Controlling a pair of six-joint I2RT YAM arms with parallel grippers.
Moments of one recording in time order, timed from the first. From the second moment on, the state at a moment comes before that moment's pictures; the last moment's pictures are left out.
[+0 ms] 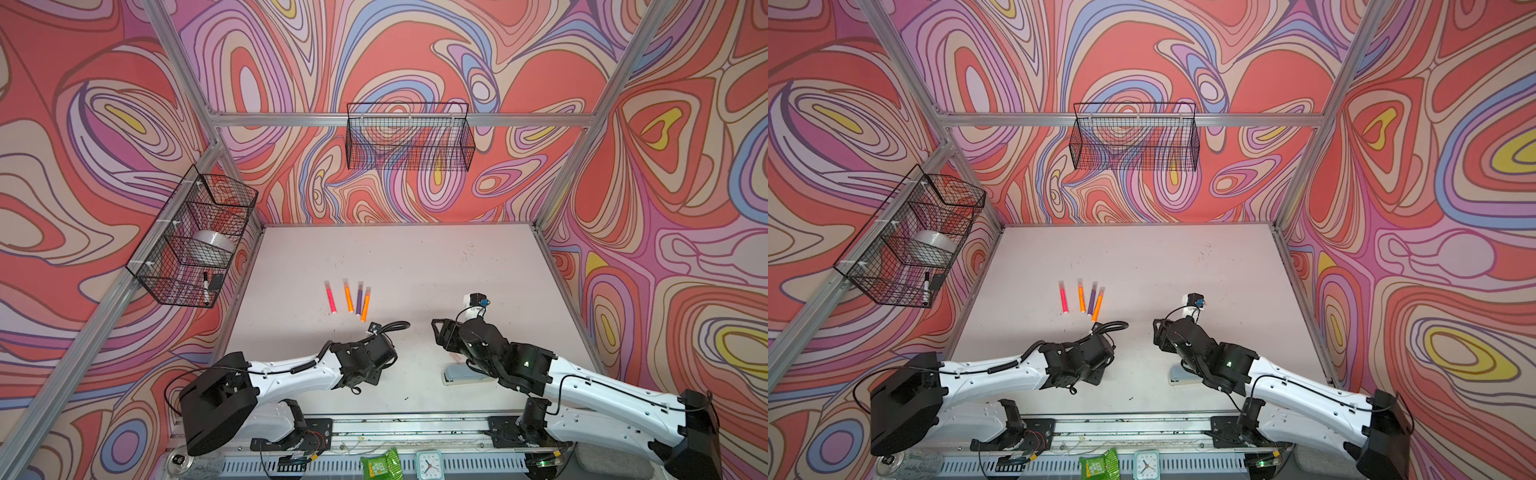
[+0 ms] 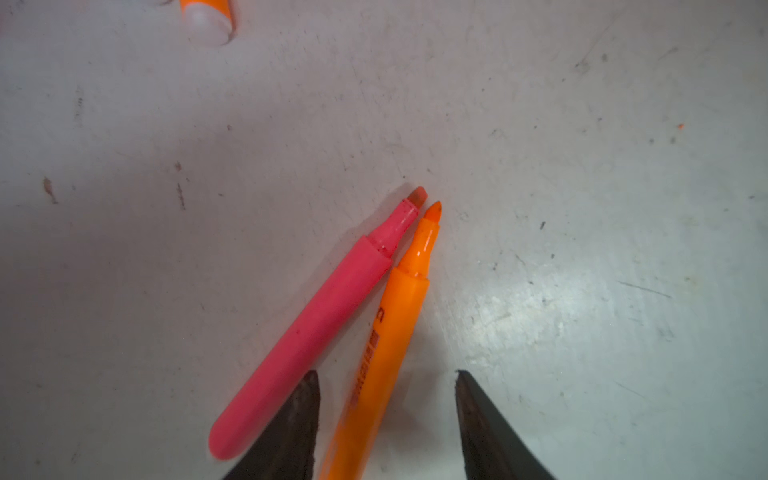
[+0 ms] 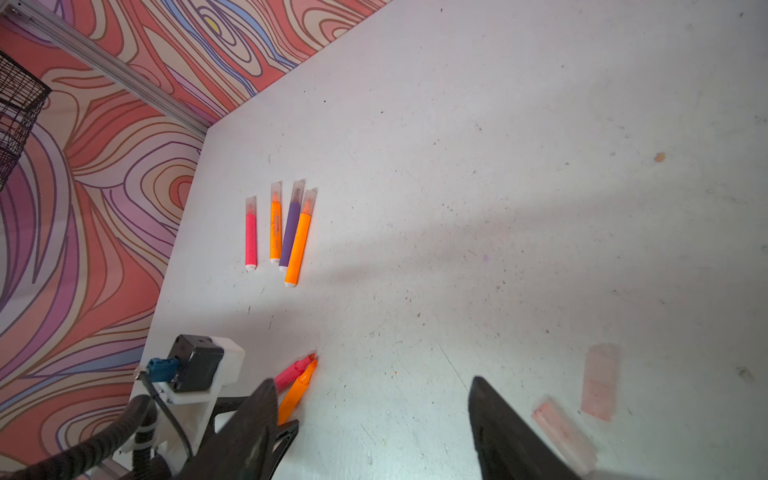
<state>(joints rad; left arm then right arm) -1.02 1.33 0.60 -0.52 -0.30 -0.68 0.99 0.93 0.65 -0.35 0.42 0.99</state>
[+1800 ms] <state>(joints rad) -1.07 1.19 0.77 -0.32 -0.20 -0.52 1.02 1.15 0.58 0.15 0.16 1.04</state>
